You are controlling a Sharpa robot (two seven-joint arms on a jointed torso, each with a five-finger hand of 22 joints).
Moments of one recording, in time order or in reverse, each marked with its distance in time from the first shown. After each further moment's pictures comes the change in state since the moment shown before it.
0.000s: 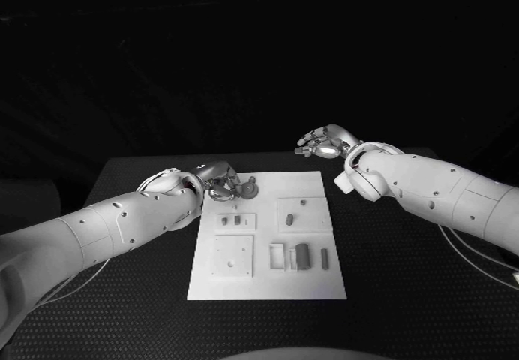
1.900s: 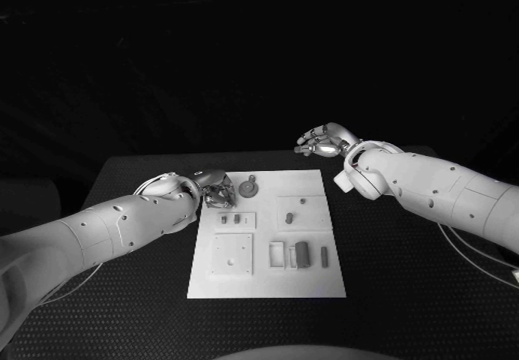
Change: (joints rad) left arm -0.009 0.008 -0.034 -0.036 -0.021 0.058 -0.026; left_hand 0.001 0.011 0.001 0.001 -0.002 0.000 0.000 -0.003 0.000 0.009 -0.001 -0.005 0.000 0.005 0.001 0.000 0.005 0.000 0.007 -0.001 -0.004 0.000; right arm 0.000 0.003 0.000 0.000 0.000 0.000 0.000; right_hand 0.000 0.000 0.000 0.000 0.000 0.000 0.000 0.003 -0.004 0.004 -0.004 0.000 0.000 0.000 0.000 0.000 -0.004 0.000 0.000 0.000 0.000 0.002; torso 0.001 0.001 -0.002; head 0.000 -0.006
